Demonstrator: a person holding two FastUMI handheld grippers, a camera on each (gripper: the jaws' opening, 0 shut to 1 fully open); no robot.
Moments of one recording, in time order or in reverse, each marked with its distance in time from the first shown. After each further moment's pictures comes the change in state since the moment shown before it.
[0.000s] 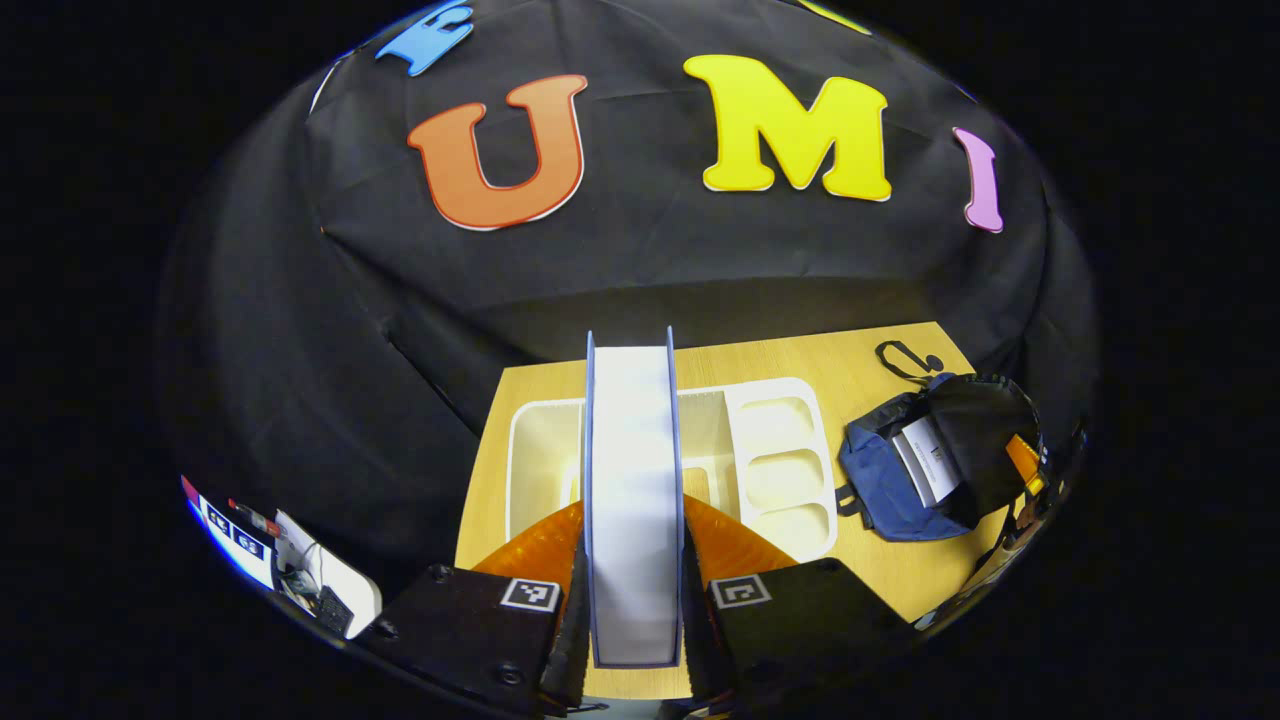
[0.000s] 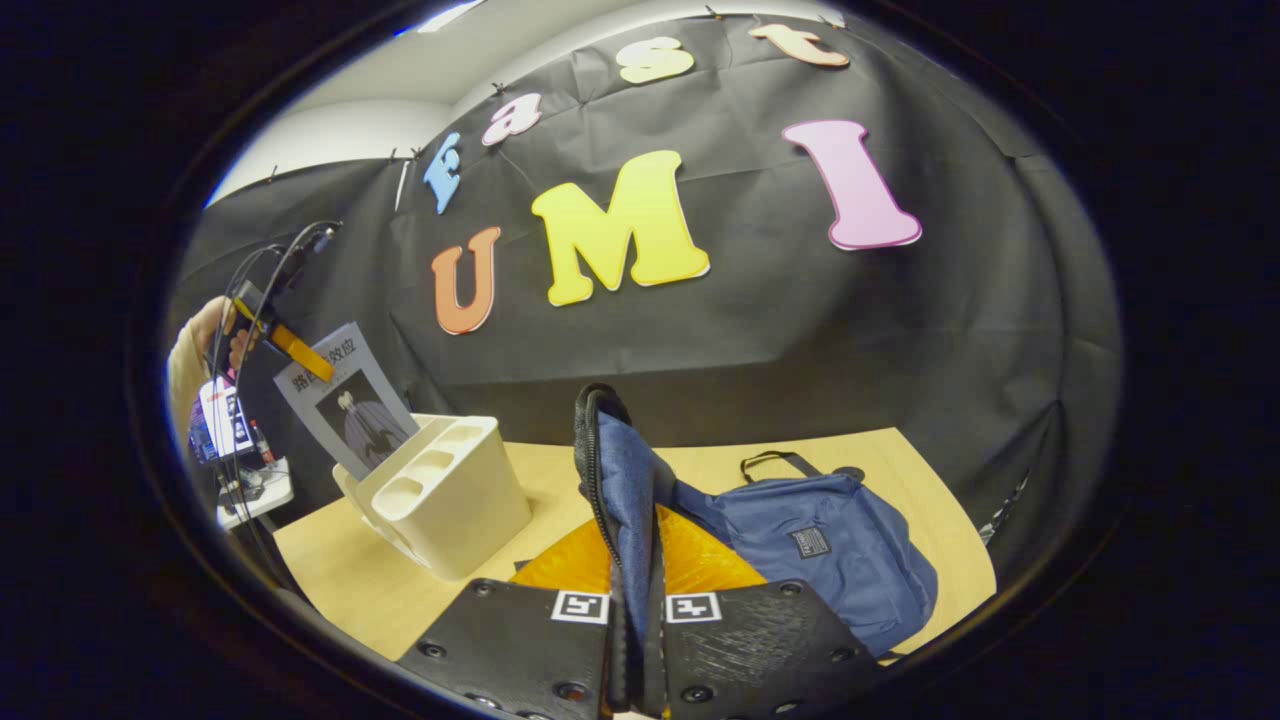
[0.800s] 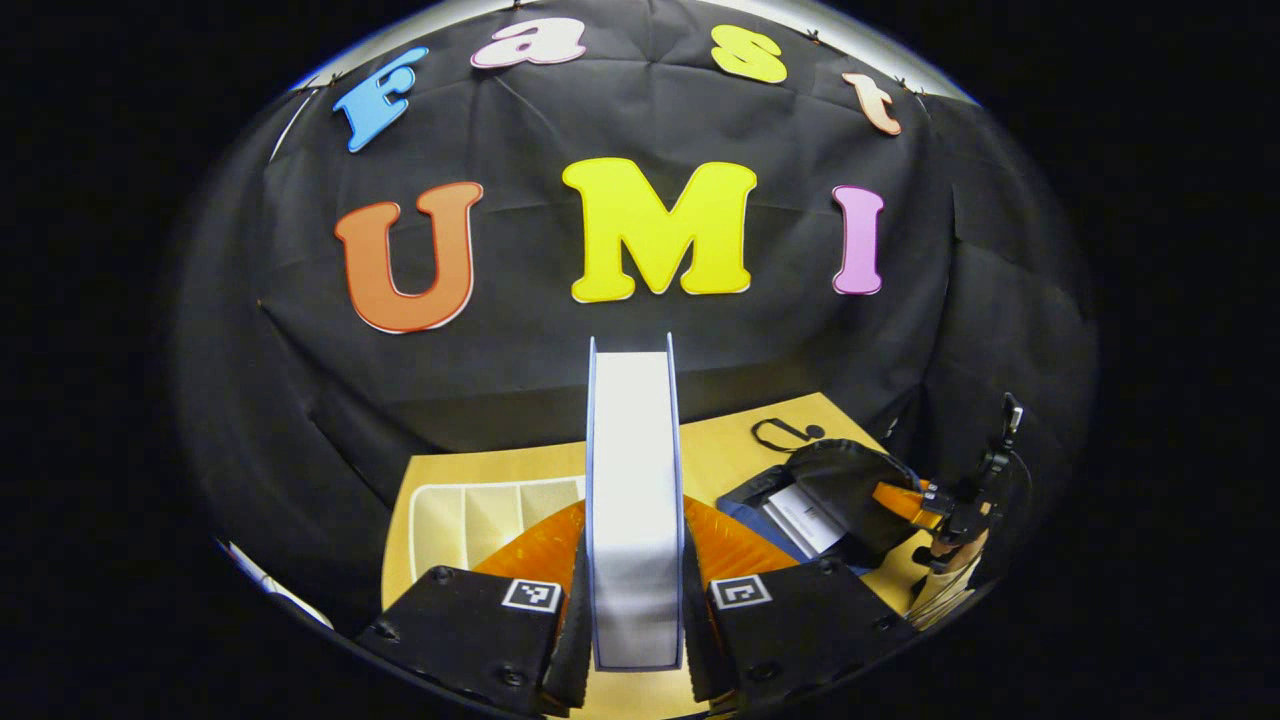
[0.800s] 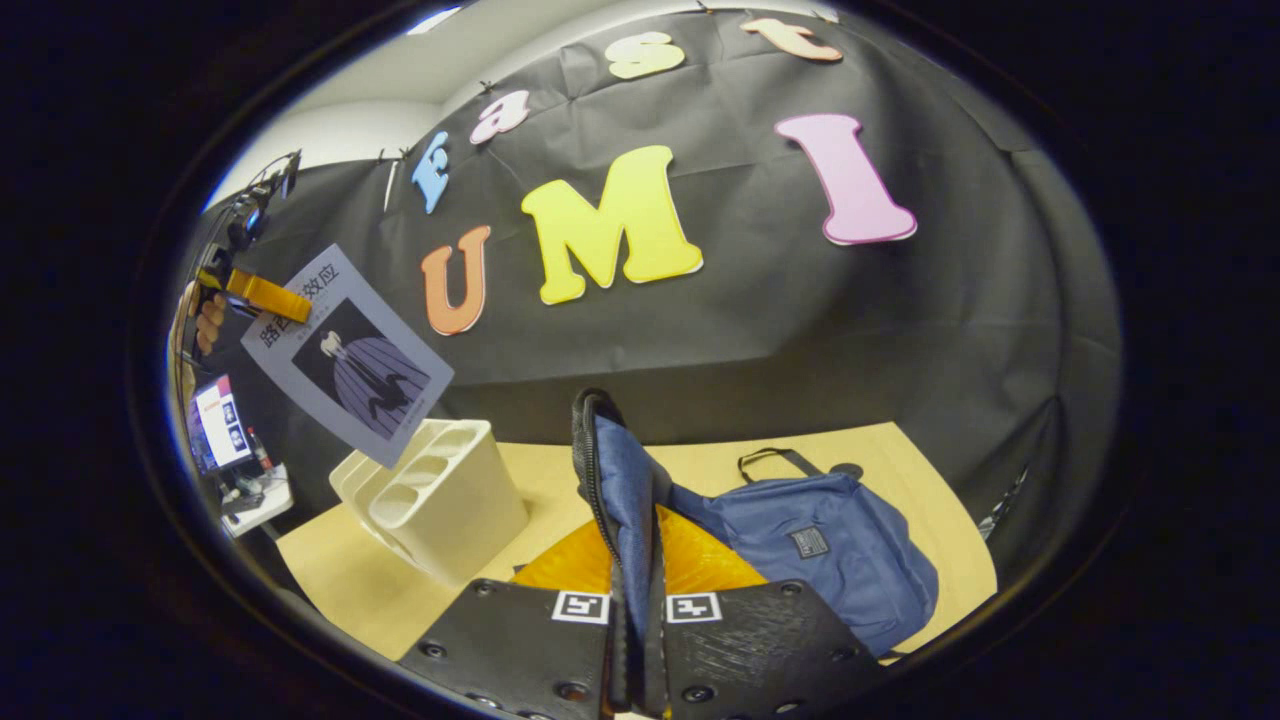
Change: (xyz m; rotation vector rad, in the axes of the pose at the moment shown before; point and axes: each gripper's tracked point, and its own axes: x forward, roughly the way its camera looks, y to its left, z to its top) left arm -0.059 -0.115 0.056 -0.041 -0.278 -0.312; right arm 0.006 0.000 0.011 -0.001 0.018 -0.030
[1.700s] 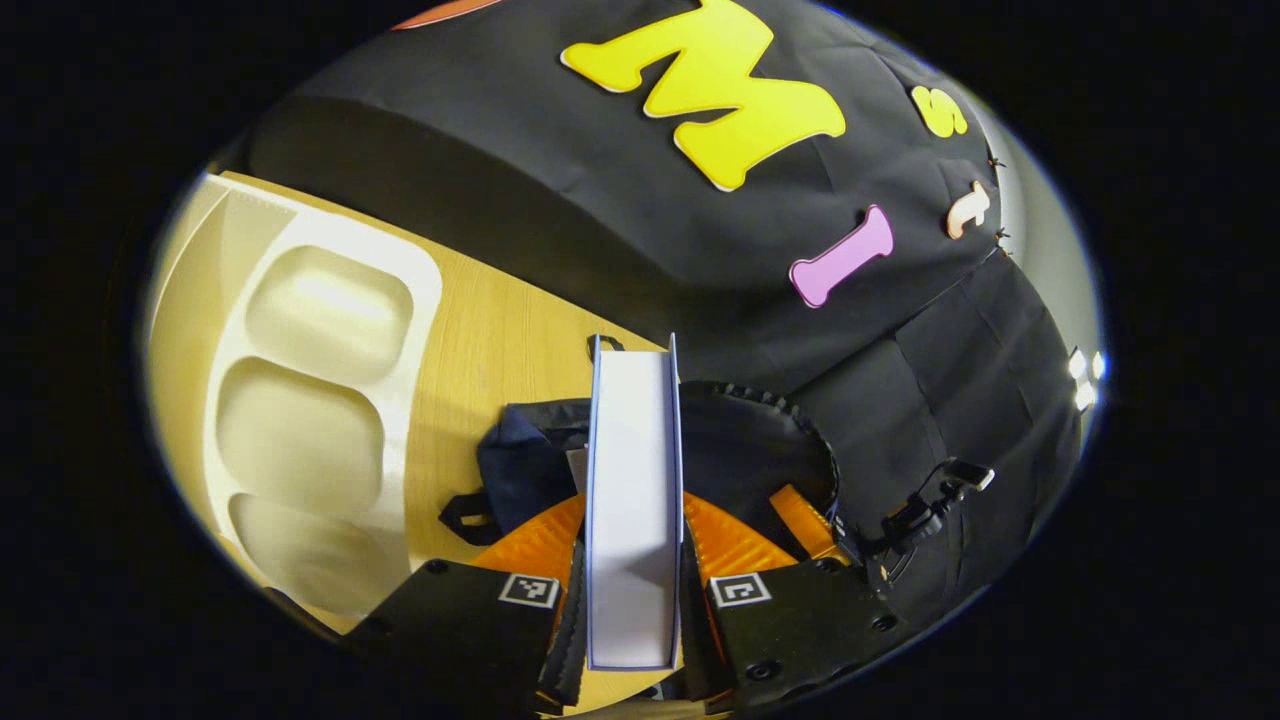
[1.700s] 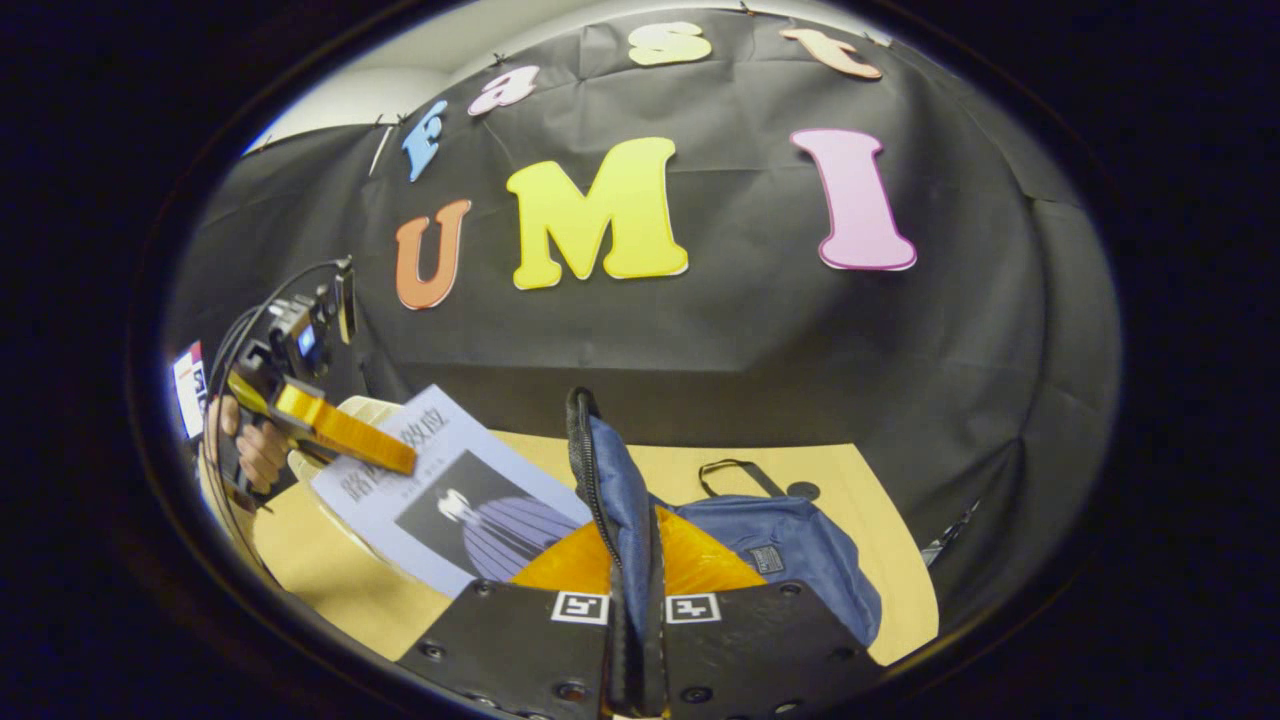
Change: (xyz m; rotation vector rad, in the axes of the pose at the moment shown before) left arm 0.143 -0.117 -0.142 -0.601 0.279 -0.560; right arm 0.001 -0.003 0.026 -0.050 0.060 -0.089
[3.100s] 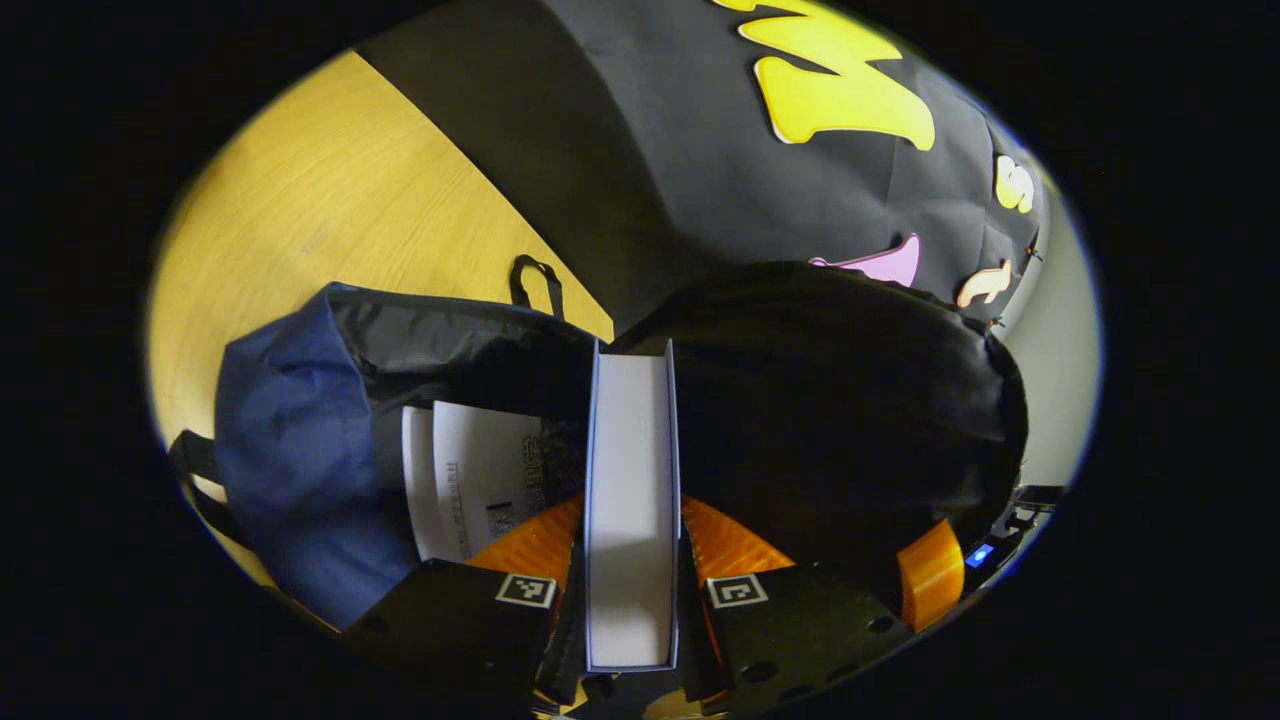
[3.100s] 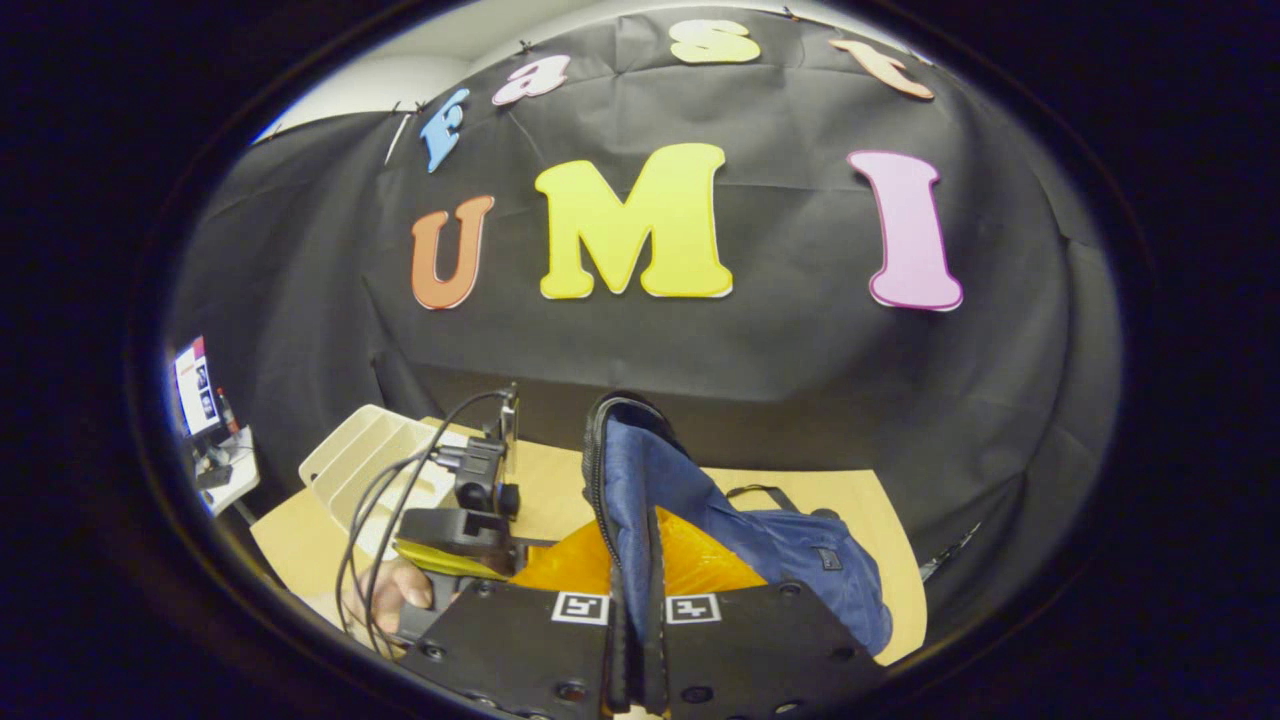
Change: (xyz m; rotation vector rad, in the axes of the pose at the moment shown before) left arm 0.156 -0.032 -0.032 -0.306 -0.014 -0.251; right arm 0.021 0.046 0.047 -0.070 0.014 -0.009
